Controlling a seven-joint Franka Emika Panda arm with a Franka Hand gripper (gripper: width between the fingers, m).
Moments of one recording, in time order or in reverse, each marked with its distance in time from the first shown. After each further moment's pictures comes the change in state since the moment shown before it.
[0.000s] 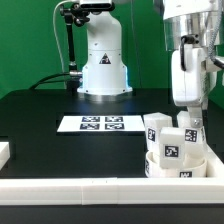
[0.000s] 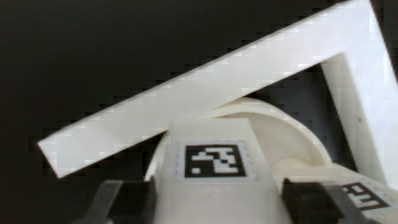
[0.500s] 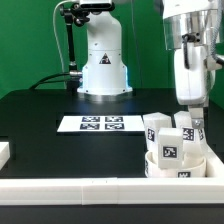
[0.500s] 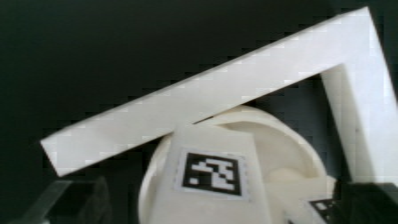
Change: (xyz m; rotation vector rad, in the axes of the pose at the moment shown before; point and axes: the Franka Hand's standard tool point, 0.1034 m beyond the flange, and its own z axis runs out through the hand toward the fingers) arm -0.003 -0.002 -0.005 0.005 -0.014 -0.104
